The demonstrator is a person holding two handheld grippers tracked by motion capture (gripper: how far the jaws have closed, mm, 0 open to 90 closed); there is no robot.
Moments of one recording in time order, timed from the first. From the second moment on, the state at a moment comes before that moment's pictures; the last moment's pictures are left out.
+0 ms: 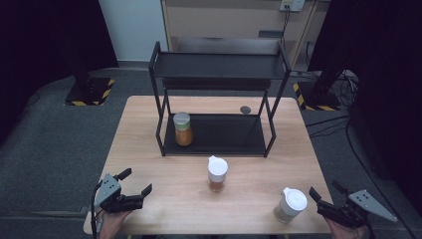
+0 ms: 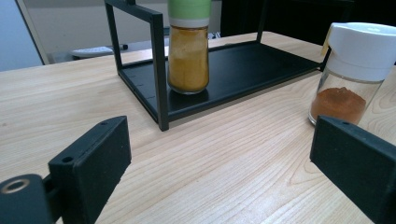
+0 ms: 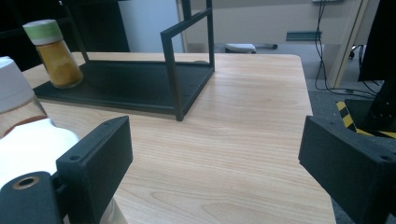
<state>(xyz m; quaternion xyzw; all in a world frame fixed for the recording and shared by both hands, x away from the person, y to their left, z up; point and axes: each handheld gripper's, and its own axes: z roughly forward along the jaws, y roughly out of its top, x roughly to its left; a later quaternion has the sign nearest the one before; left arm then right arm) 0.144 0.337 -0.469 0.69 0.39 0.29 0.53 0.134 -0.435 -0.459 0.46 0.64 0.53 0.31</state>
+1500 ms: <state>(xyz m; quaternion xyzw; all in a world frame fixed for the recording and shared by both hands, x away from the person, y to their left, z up) 0.148 0.335 -0.467 0.70 0.40 0.28 0.52 0.159 -0.380 -0.352 0.36 0.70 0.56 0.24</state>
